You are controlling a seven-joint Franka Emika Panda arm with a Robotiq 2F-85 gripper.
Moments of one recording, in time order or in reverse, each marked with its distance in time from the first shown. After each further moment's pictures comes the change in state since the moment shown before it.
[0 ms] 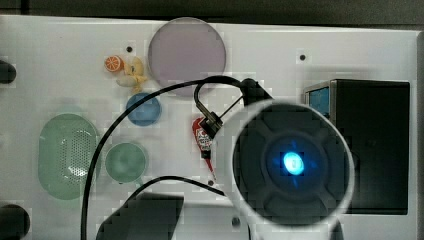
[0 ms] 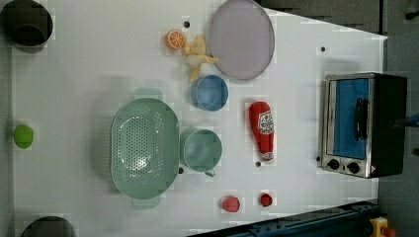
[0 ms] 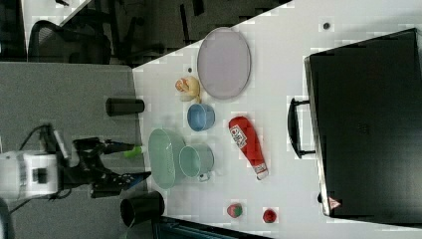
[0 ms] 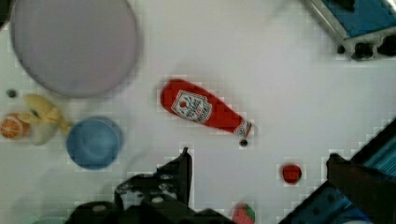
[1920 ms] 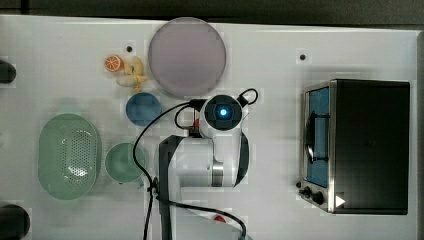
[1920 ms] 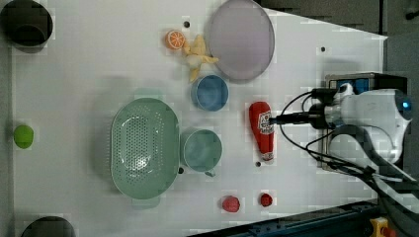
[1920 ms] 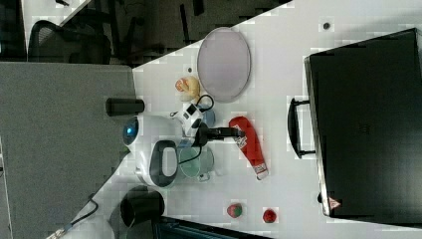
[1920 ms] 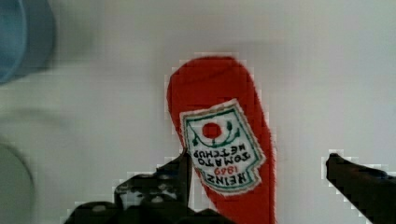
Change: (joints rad) arm 0.019 0.517 0.044 -0.423 -0.006 0.836 -0.765
